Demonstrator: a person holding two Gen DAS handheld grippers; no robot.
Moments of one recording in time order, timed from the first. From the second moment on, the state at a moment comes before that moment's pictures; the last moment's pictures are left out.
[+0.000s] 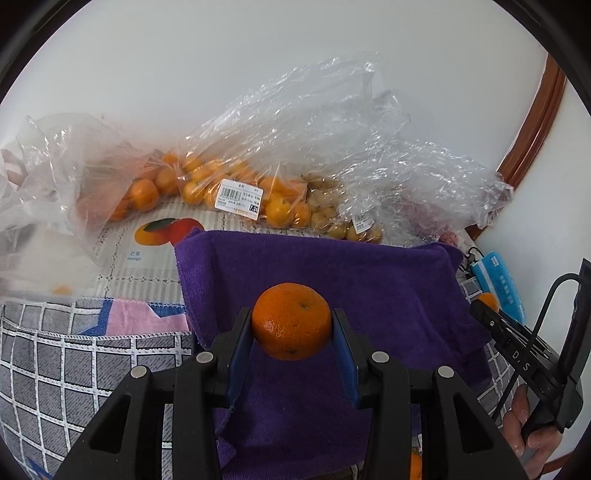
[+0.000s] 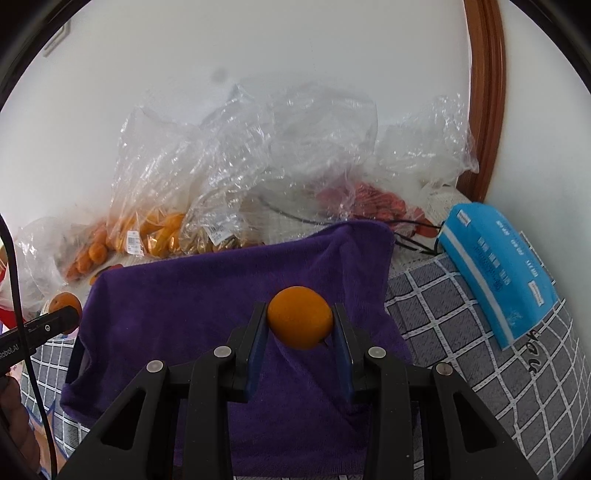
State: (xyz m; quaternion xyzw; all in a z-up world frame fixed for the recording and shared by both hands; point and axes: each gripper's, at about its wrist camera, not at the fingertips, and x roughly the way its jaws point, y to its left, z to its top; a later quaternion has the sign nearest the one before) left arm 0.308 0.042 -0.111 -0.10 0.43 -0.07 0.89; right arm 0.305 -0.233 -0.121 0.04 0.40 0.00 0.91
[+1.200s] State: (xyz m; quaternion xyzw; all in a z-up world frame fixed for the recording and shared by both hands) left arm 0.325 0.007 -0.143 -0.06 0.49 -0.10 0.87; right arm 0.321 -0.243 -0.164 0.07 0.46 0.01 0.89
